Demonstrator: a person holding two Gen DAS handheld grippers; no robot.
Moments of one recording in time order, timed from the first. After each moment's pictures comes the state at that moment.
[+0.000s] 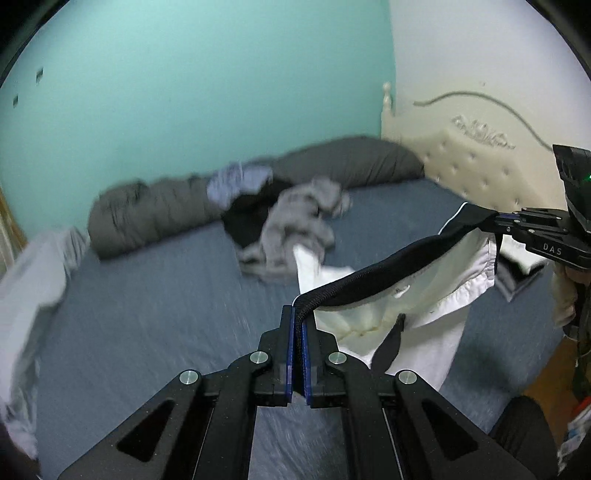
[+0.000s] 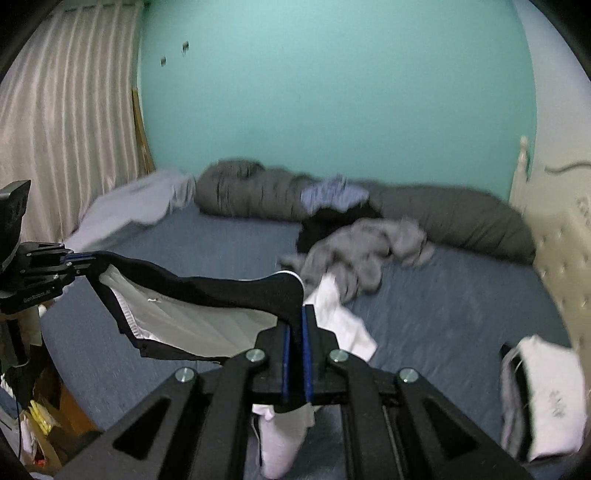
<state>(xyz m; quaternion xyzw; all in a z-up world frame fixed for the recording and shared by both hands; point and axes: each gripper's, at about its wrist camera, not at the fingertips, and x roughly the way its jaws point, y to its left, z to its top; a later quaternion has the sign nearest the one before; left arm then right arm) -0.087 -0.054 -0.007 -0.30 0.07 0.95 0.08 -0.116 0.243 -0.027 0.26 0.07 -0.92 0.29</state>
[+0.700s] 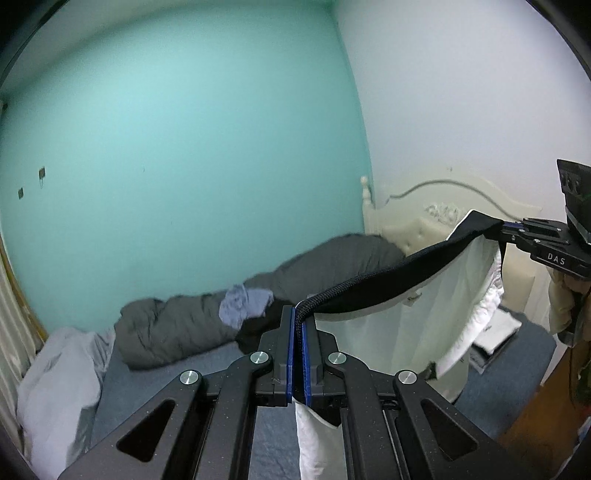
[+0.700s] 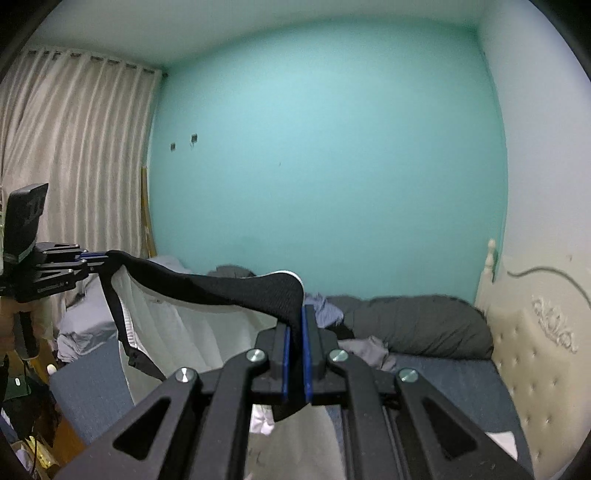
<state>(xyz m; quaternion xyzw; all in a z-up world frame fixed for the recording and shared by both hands) -0.043 -0.026 0.249 -0.16 0.10 0.98 0.11 -0.038 0.303 0.215 0.10 0.05 -0.95 0.28</state>
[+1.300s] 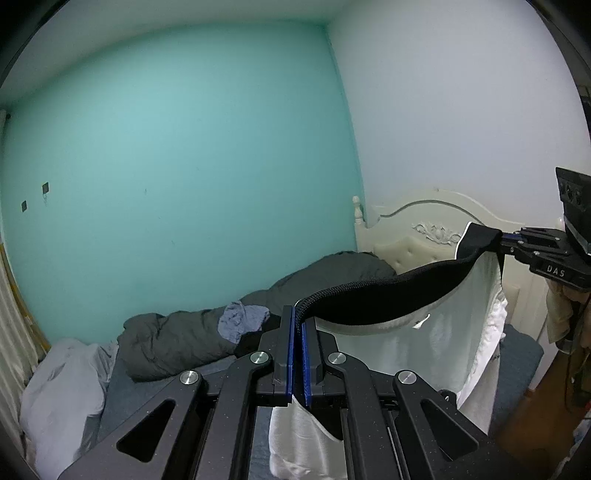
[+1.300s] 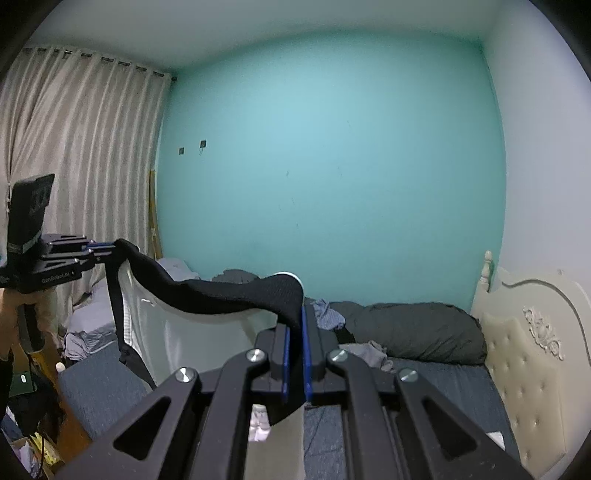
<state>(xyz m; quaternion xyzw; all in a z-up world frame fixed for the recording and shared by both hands) 0.013 -0.019 0.277 -0.14 0.11 0.98 0.11 0.020 0.307 0.237 0.10 0.06 -0.95 0.29</state>
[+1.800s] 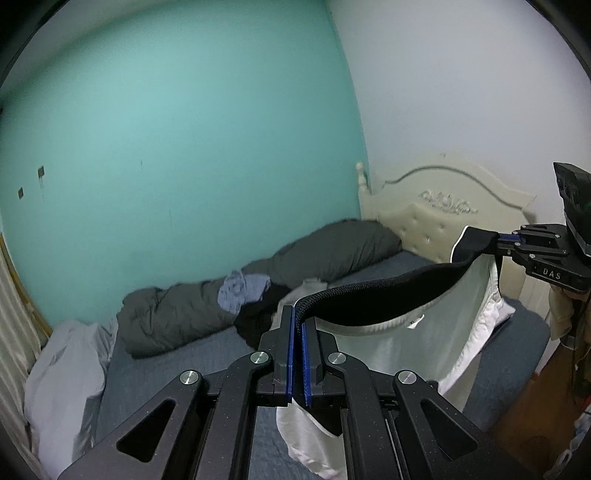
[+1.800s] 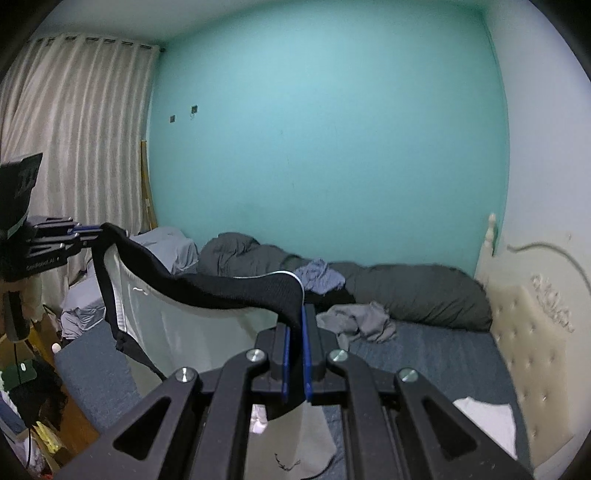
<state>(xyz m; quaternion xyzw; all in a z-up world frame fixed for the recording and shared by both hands) -0.026 -0.004 0.224 -0.21 0.11 0.97 0.10 -0.031 0.300 0.171 0.17 0.06 -0.94 0.28</state>
